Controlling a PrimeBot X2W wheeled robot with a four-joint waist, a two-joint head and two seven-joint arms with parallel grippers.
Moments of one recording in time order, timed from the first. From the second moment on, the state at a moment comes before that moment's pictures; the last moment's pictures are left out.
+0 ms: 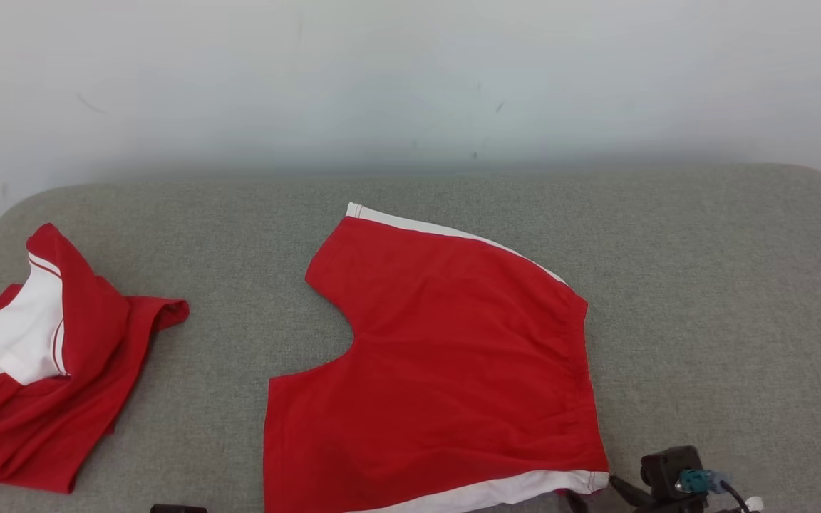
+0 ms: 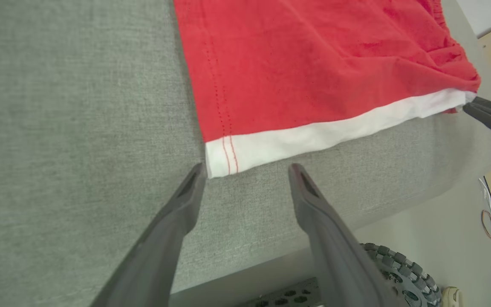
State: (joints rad) left arm 0.06 0.29 -0.43 0.19 -0.60 -0.11 0.32; right arm 0.03 -0.25 0.34 0.19 0.44 -0.02 0.25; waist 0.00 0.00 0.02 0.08
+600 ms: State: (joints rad) left arm -0.01 0.25 -0.44 0.31 -0.62 -0.10 0.38; right arm -0.02 -0.24 0.40 0.25 0.42 -0.02 0.33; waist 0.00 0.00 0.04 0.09
